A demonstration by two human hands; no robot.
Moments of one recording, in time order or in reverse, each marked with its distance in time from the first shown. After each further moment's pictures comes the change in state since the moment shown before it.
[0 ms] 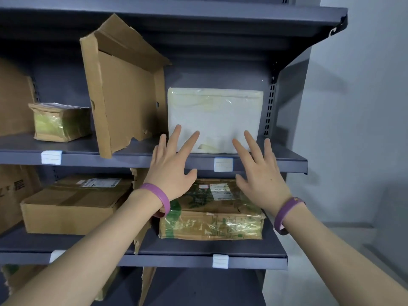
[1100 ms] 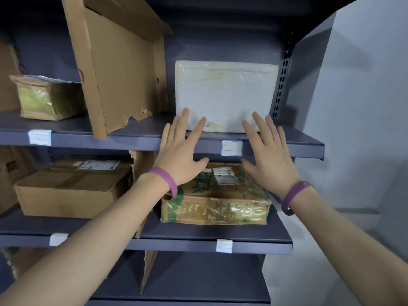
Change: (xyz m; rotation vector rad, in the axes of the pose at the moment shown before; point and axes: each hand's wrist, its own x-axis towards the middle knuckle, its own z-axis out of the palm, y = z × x) left_hand 0.015 -0.016 0.034 0.037 0.008 0.102; right_hand 0.017 0.012 0.026 -0.072 0.106 -0.097
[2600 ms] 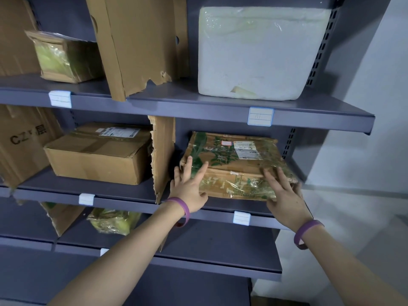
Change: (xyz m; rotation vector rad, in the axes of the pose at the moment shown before) left_hand -0.115 -0.029 0.109 -0.177 -0.554 -0.458; right_hand -0.127 0.007 0.107 0.268 -0.632 0.371
